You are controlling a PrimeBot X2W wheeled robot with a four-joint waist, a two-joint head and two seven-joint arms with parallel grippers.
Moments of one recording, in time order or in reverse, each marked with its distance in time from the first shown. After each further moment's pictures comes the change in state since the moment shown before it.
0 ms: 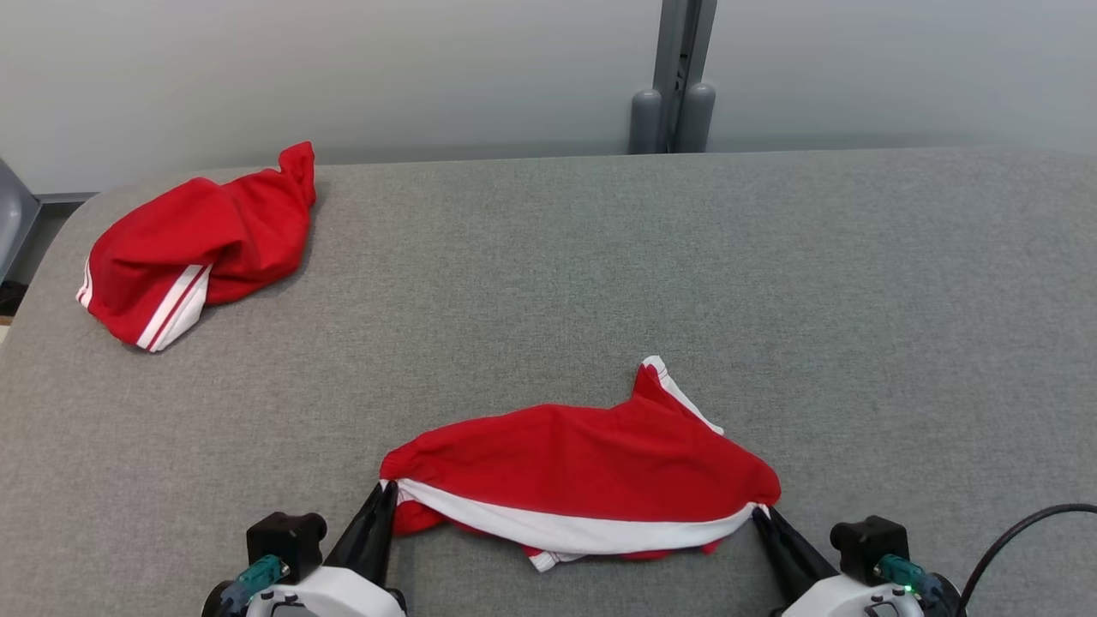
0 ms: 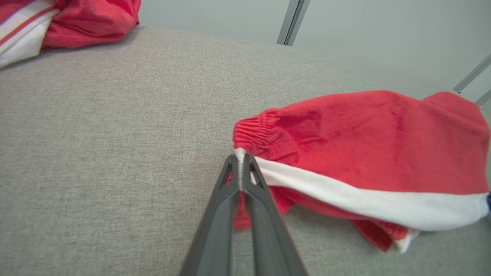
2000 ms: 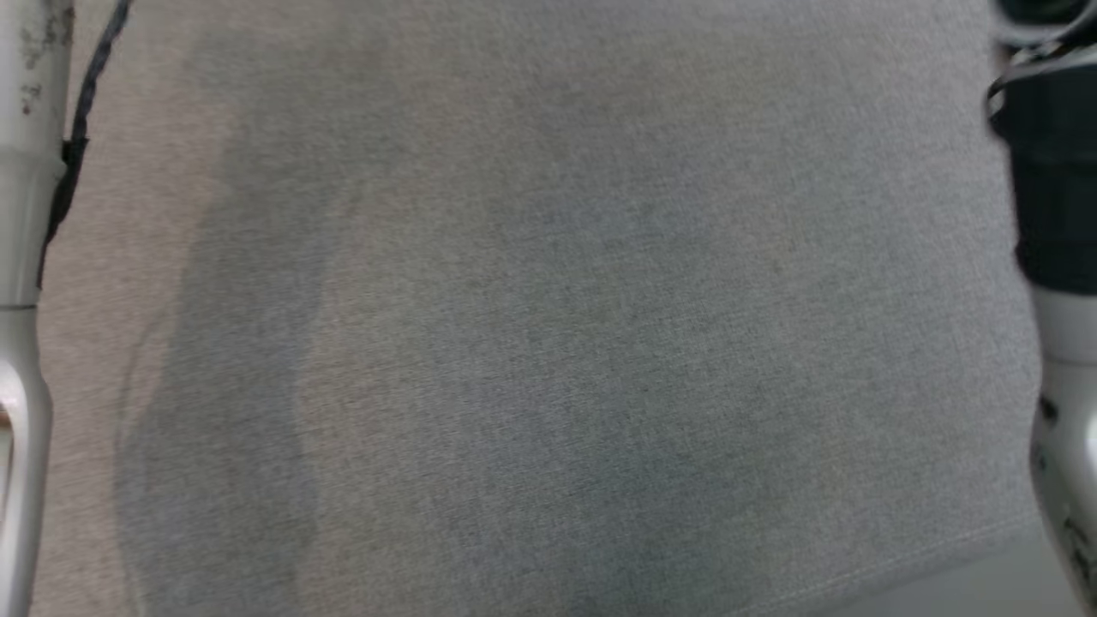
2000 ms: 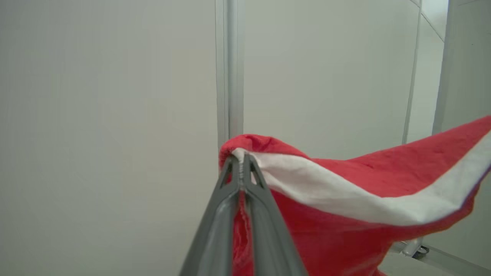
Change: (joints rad) left arm -1.364 0.070 0.027 0.238 0.033 -0.178 0.115; right arm -1.129 -0.038 -0.119 -0.238 0.292 0.000 0.008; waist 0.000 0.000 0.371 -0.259
